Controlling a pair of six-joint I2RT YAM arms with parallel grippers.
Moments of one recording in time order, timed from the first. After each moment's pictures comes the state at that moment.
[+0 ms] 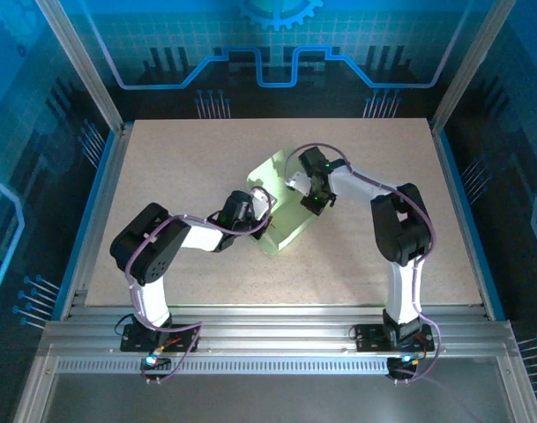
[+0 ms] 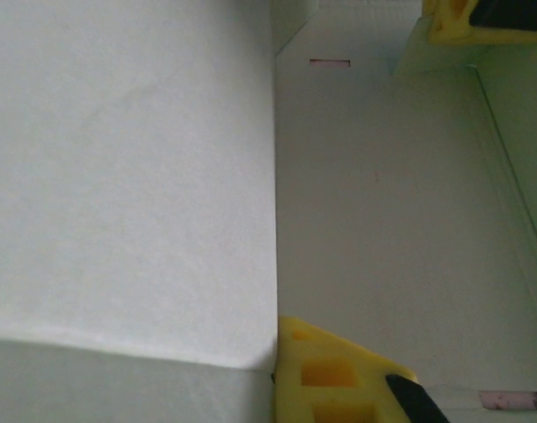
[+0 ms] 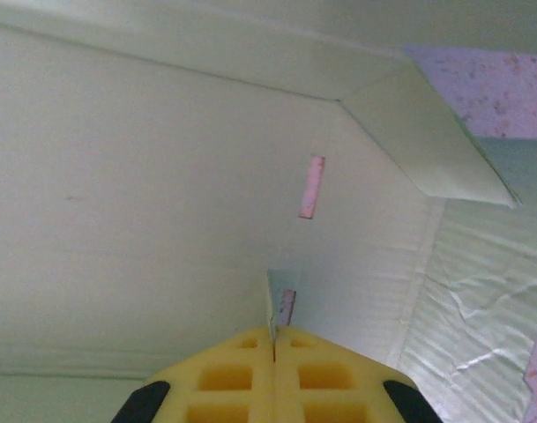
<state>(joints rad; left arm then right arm) -0.54 1.86 0.77 0.46 0.15 0.07 0.45 2.01 1.46 -0.73 0.07 -0.55</state>
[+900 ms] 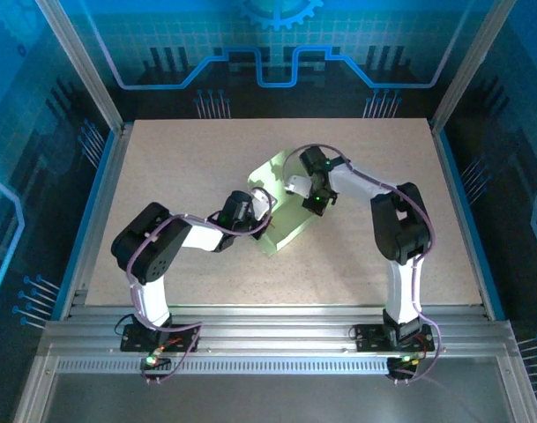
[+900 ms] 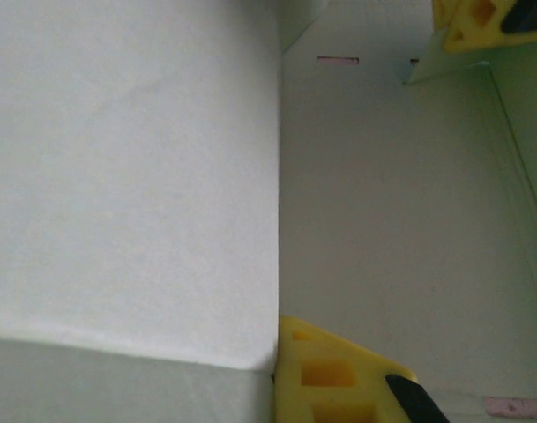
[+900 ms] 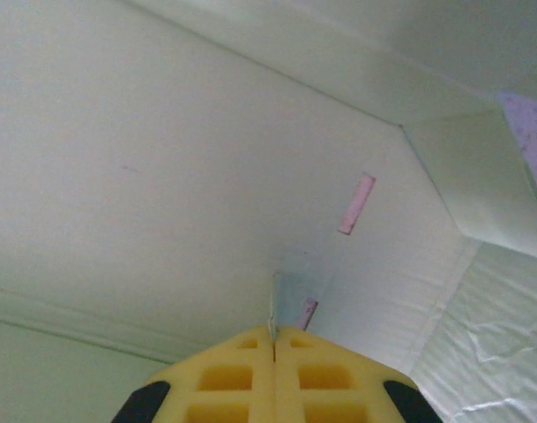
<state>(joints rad) -0.54 1.87 0.77 0.47 0.15 0.10 0.44 2.02 1.48 -0.78 0.01 -0.70</state>
